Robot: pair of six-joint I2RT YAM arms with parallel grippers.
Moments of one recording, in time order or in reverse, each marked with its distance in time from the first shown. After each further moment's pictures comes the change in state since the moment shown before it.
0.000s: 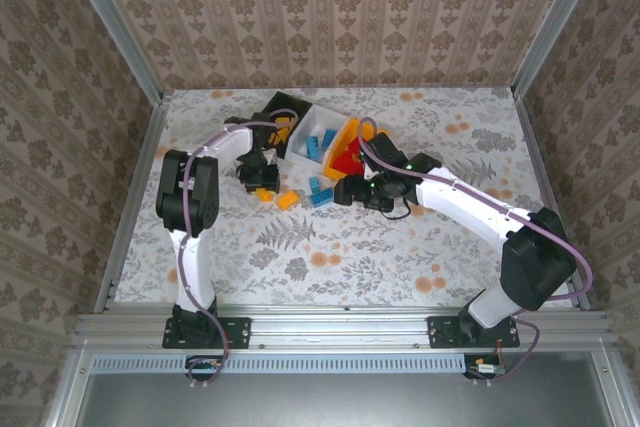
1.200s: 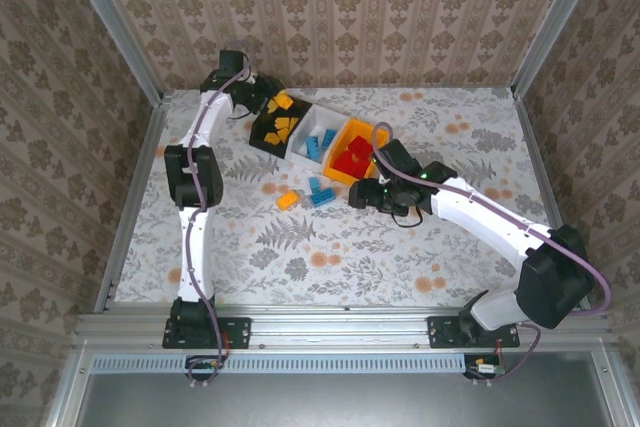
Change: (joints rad) left arm 0.161 0.410 0.810 0.377 0.484 -0.693; right arm -0.019 -0.119 -0.090 -0.027 0.124 0.012
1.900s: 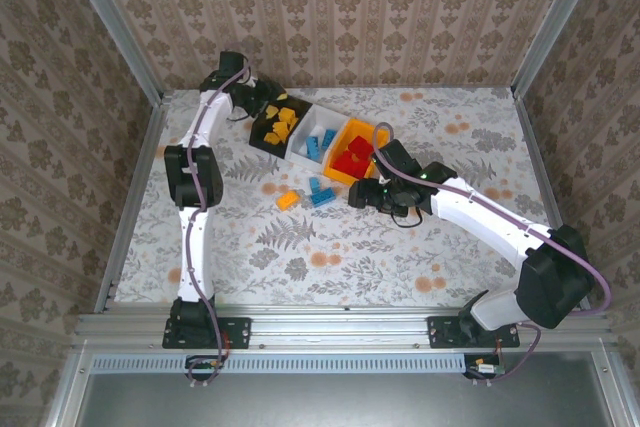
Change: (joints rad) left arm 0.002 0.000 0.006 -0.088 0.004 0.056; right arm 0.000 0.000 -0.002 0.006 0.000 0.019
